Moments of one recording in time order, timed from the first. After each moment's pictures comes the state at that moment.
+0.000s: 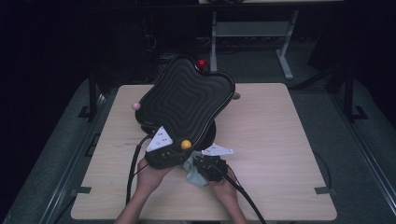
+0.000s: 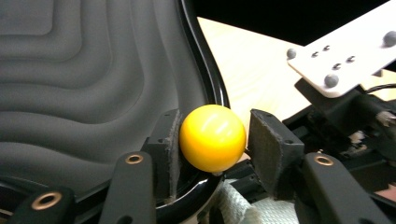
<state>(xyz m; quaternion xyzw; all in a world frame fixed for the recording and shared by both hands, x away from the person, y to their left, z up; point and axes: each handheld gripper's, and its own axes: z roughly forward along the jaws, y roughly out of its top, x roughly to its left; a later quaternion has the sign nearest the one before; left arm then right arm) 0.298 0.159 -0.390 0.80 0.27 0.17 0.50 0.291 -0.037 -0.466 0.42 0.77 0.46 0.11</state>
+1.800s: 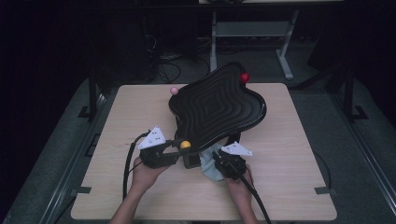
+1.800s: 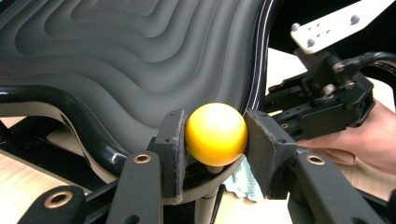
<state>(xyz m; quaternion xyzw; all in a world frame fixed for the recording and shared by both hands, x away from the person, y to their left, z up) 0.303 0.175 -0.389 0.80 0.25 0.13 0.53 0.291 -0.086 -0.466 0.49 0.73 0.43 0.21</state>
